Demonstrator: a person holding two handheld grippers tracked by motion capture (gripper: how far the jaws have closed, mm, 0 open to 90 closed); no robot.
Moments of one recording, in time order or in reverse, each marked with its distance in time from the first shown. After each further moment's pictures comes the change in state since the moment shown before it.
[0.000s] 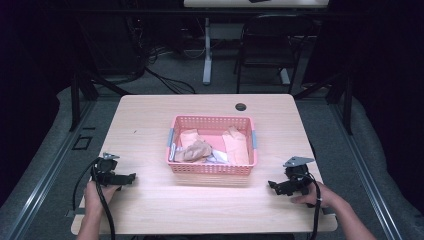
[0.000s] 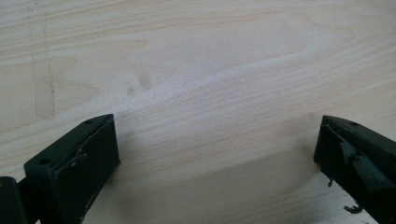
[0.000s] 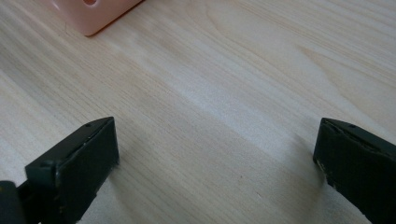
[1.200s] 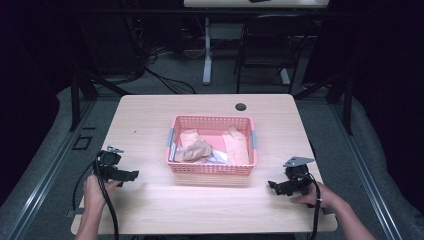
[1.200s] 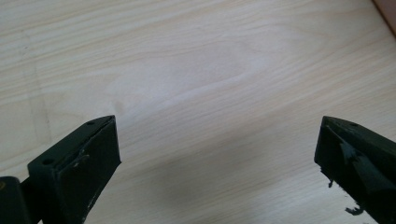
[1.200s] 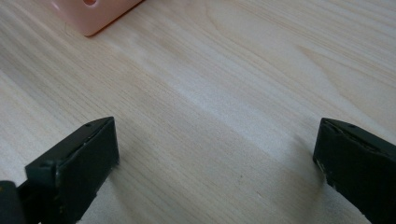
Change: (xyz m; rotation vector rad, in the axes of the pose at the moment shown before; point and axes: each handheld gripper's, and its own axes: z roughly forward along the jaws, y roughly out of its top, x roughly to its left) left arm -0.022 0.031 -0.026 0.059 -0.053 0.071; right arm 0.000 0.000 0.000 0.002 -0.003 -0.001
